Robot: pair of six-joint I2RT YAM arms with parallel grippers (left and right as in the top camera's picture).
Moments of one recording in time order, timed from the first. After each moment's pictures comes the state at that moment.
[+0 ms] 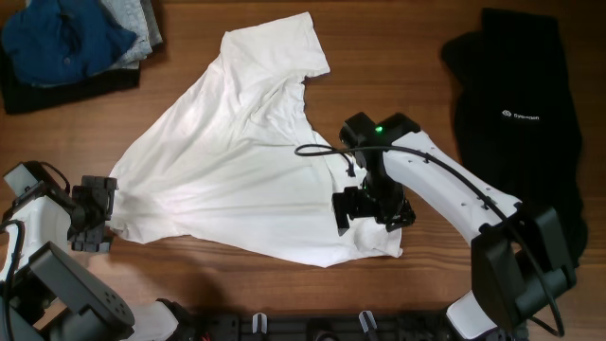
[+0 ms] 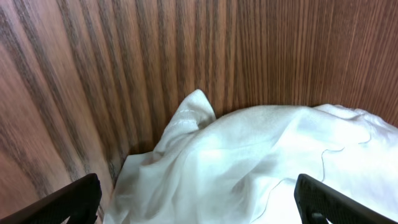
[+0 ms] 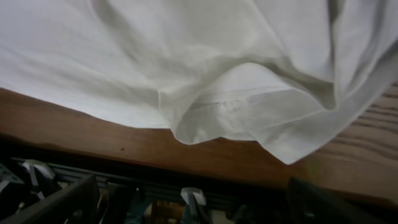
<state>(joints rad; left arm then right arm) 0.72 1.57 0.83 -0.64 0.19 -0.76 0.54 1.74 1.19 -1.31 -0.27 0.36</state>
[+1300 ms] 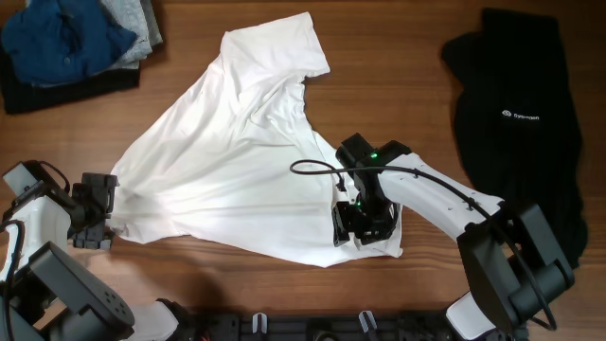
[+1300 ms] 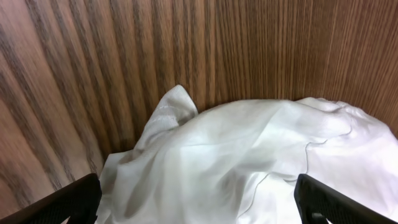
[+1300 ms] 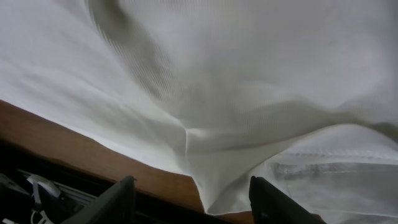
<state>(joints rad) 0.72 1.57 0.83 -0.62 0.23 -0.75 0.57 1.74 0.99 -1.01 -0.39 0.38</state>
